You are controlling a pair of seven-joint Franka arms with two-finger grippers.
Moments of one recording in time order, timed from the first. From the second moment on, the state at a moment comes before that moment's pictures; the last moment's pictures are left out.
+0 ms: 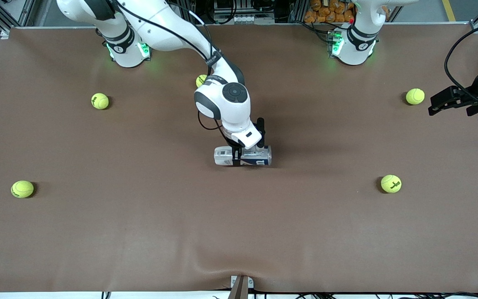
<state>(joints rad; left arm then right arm) -0.04 0.05 0.00 -1.50 -0.01 1.50 -0.01 0.80 0.76 -0.01 -1.53 -0.23 2.42 -0.59</state>
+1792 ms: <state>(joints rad) 0.04 0.21 0.01 -1.51 -0.46 1.50 0.00 0.62 0.55 -0.04 -1.43 -0.17 2.08 -0.27</state>
